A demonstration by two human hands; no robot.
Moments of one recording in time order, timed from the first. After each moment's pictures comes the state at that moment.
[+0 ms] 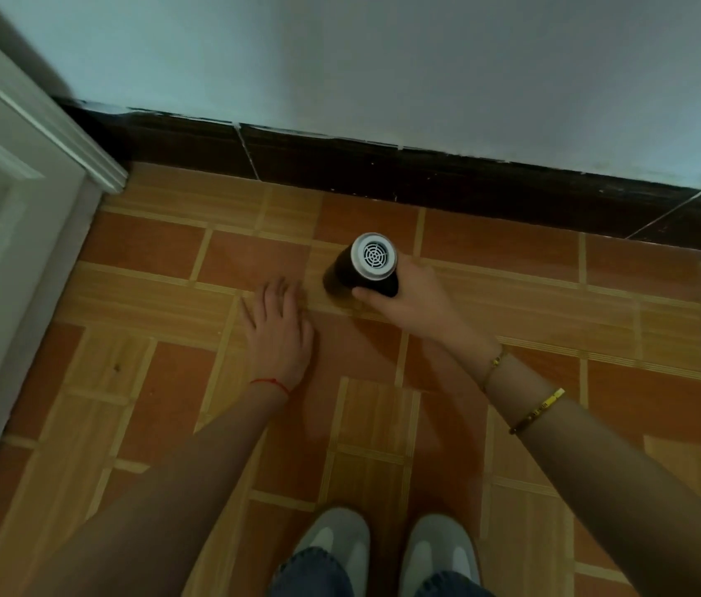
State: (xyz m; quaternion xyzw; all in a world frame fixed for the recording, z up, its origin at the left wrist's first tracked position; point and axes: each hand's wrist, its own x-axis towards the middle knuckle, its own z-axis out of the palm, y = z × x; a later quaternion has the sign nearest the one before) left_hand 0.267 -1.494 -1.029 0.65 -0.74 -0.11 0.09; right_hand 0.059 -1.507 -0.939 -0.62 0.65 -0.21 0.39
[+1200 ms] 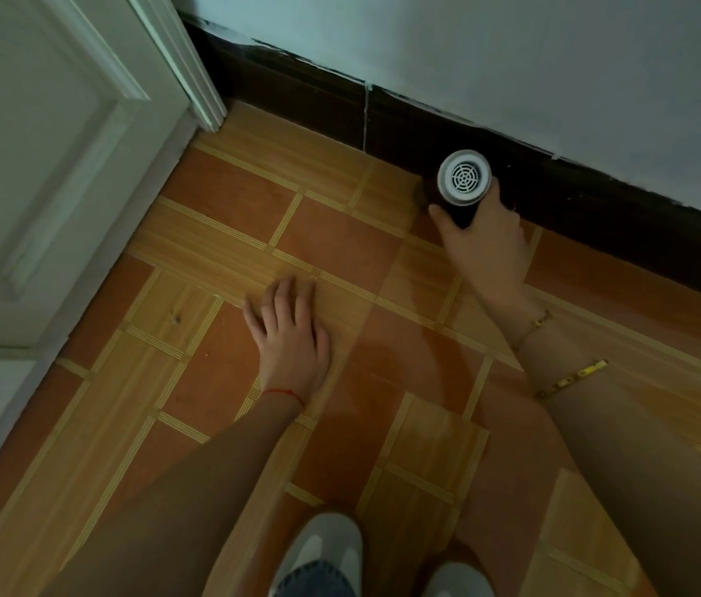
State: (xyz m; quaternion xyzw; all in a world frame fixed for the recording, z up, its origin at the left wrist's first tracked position) left_hand 0.329 -1.477 -1.046 0.74 -0.66 -0.08 0.09; right_hand 0.114 -1.604 -0.948 -0.59 0.74 -0.23 0.23
